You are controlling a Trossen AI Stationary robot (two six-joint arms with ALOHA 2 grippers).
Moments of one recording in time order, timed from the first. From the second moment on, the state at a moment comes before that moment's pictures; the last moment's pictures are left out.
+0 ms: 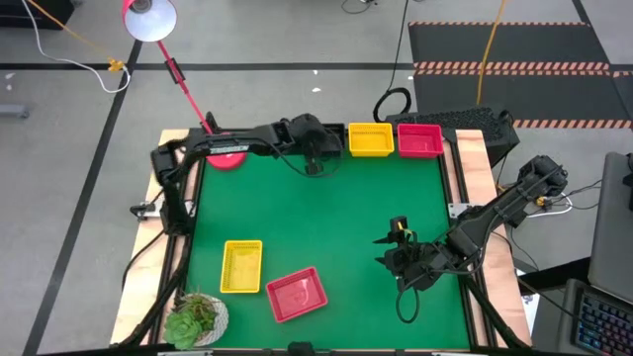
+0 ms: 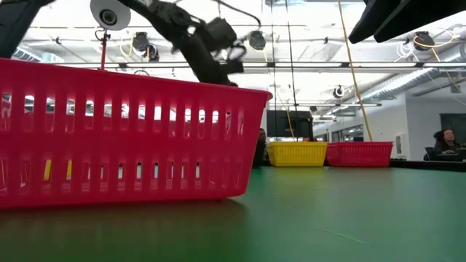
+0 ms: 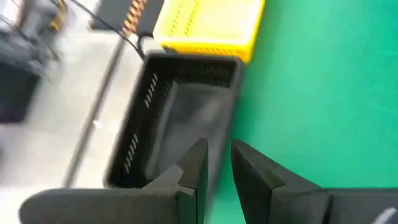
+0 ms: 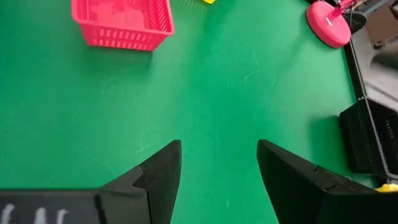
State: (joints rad) left arm 0.41 1.87 1.46 -0.41 -0.19 0.31; right arm 0.63 1.25 0.90 -0.60 0.60 0.16
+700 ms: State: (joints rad) left arm 0.26 1.41 0.96 -0.19 -0.01 0.22; right arm 0.58 1.37 0.90 -0.15 0.37 0.21
